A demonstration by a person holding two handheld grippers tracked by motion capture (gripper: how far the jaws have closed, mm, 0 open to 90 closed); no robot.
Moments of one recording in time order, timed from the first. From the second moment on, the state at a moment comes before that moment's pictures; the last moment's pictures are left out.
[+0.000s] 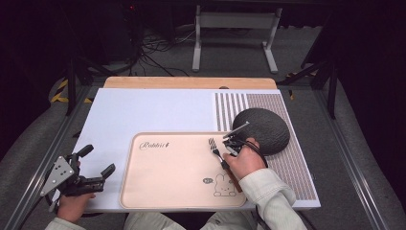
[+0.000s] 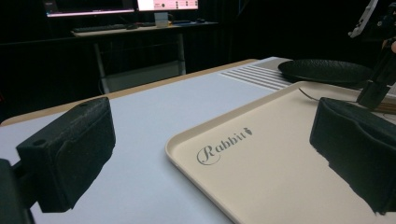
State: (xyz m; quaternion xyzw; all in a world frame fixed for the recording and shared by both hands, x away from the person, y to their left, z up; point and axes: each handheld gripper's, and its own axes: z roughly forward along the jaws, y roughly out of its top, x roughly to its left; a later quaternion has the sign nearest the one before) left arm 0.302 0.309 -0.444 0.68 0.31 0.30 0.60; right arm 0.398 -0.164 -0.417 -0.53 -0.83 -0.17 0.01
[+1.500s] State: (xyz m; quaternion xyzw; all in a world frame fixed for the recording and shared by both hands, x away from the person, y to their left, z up) left arm 0.303 0.310 -0.444 0.68 0.31 0.30 0.60; right arm 0.424 -0.131 -0.380 -0.16 -0.94 -0.29 -0.08
